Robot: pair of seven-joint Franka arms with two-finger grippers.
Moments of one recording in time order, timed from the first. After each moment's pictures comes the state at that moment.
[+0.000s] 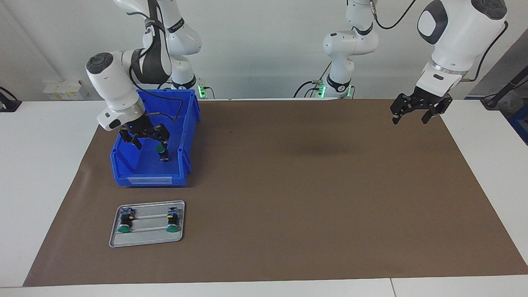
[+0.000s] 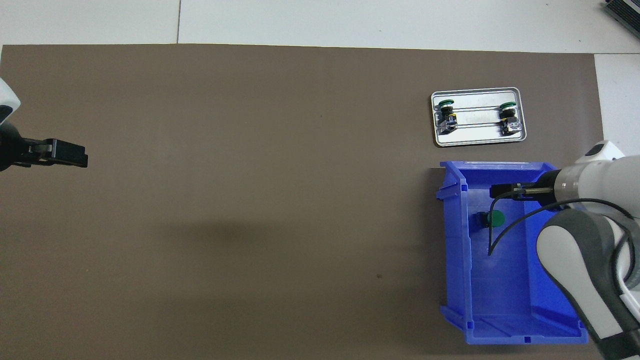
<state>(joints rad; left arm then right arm) 0.03 -0.04 -0.07 -1.71 -0.01 1.72 0.03 -0.01 -0.12 -0.04 -2.19 0.10 2.17 -0.05</state>
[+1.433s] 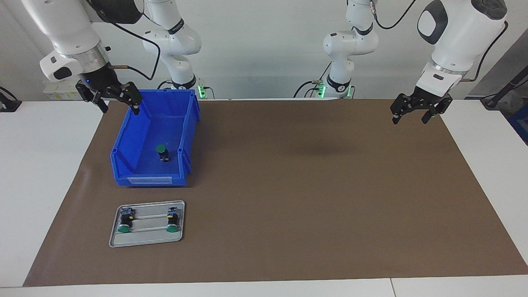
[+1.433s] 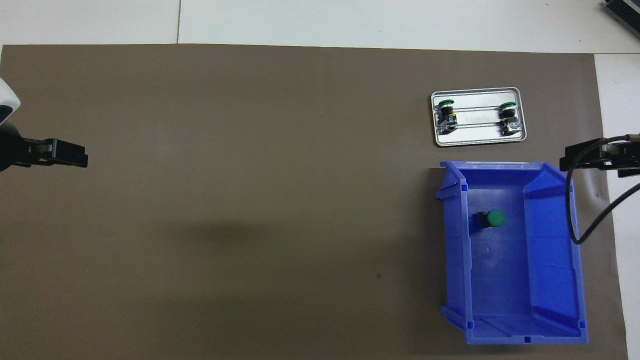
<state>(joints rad) 0.03 -0.04 -0.07 -1.71 -0.01 1.72 0.03 -0.01 -0.04 -0.03 -1.62 0.00 1.58 0.08</state>
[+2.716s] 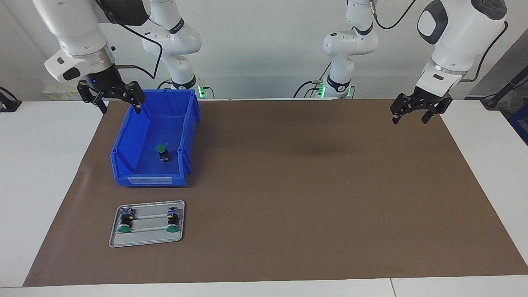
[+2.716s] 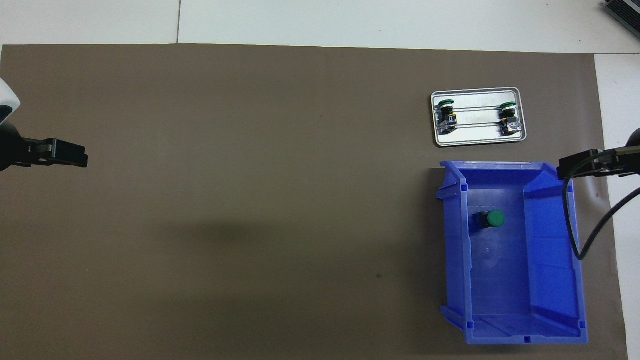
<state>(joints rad) 0.03 -0.04 -0.07 -1.71 -0.01 1.72 0.03 0.09 -0.04 -0.10 -1.62 -0.06 1.55 -0.03</state>
